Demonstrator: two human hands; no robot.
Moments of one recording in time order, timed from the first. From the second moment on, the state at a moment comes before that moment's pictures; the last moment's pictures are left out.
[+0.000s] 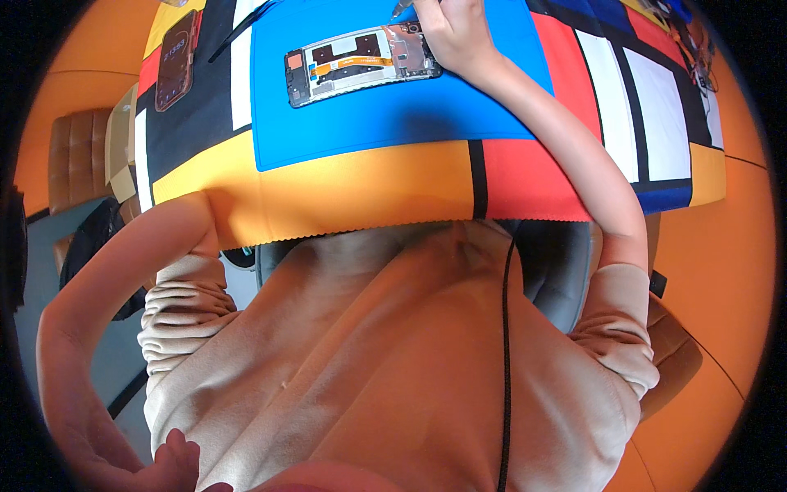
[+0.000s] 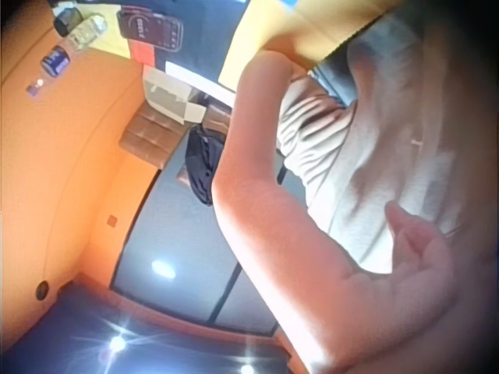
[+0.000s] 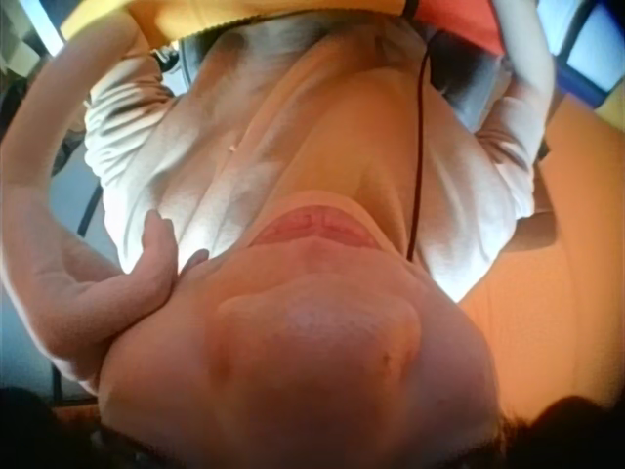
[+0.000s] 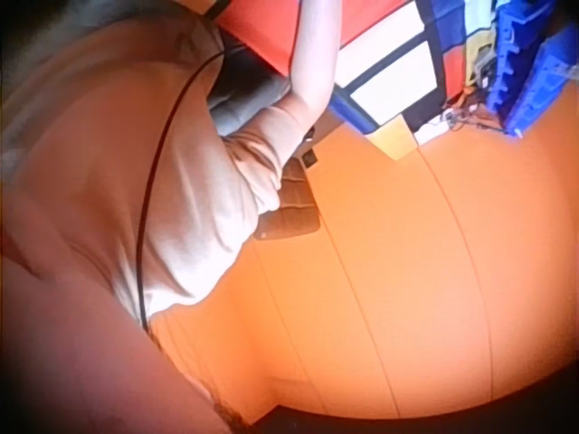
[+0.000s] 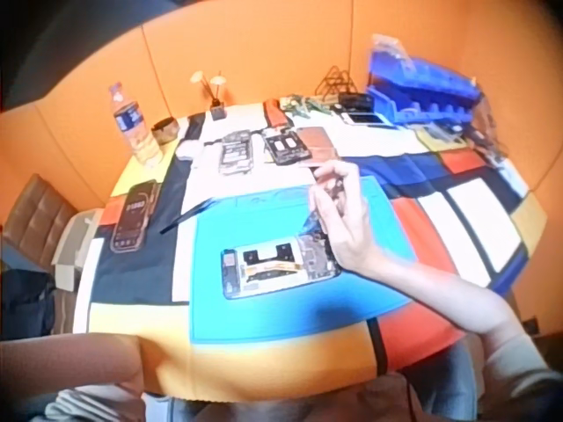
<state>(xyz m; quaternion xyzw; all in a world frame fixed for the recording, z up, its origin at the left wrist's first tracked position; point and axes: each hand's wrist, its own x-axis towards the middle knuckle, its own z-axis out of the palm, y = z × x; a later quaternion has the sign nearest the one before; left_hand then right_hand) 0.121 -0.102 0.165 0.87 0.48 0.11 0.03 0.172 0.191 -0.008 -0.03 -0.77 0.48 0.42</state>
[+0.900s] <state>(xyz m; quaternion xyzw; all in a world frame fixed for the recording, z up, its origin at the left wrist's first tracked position) 0.117 -0.110 0.169 0.84 0.53 0.08 0.04 0.175 0.192 -0.009 -0.01 -0.78 0.48 0.41</state>
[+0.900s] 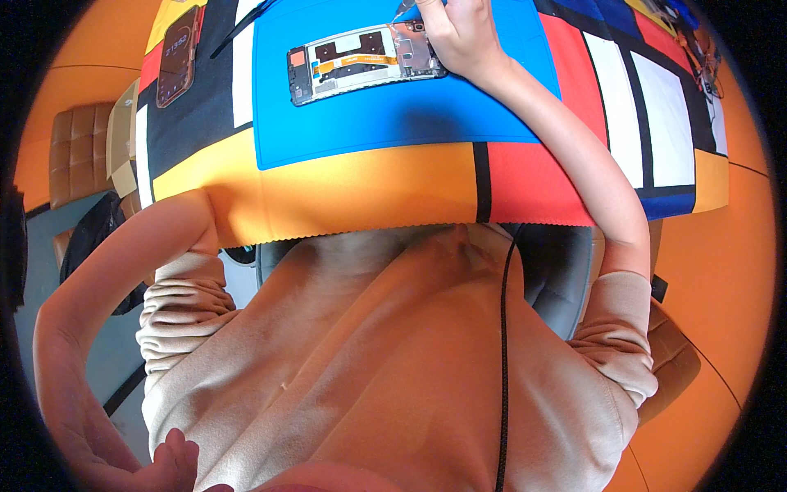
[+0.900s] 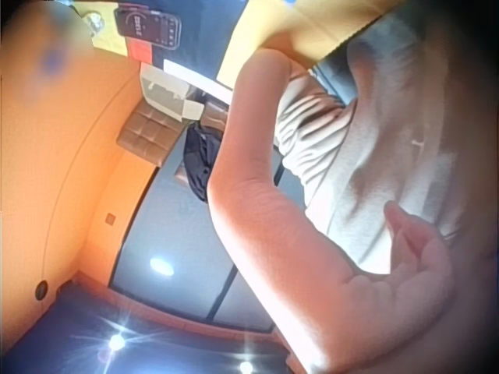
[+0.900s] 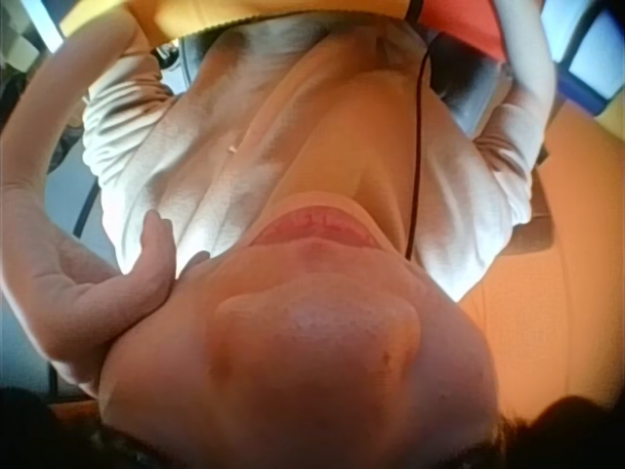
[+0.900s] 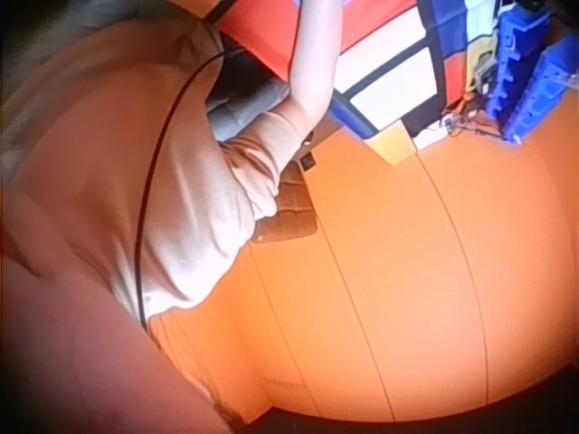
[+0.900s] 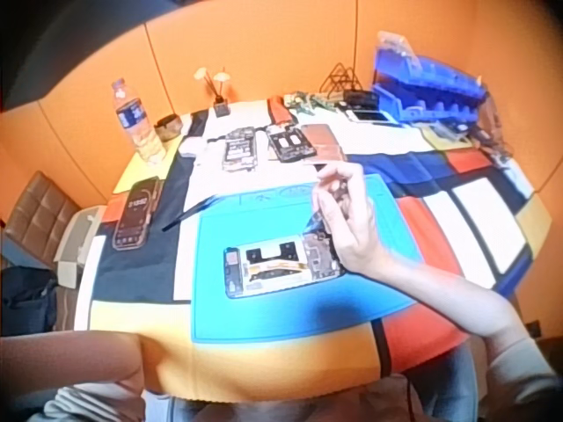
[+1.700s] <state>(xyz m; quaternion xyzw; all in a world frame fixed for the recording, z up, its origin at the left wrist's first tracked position) 0.114 -0.109 0.170 0.83 0.56 0.06 0.04 0.170 0.197 -0.016 0.04 -0.77 0.45 0.45</state>
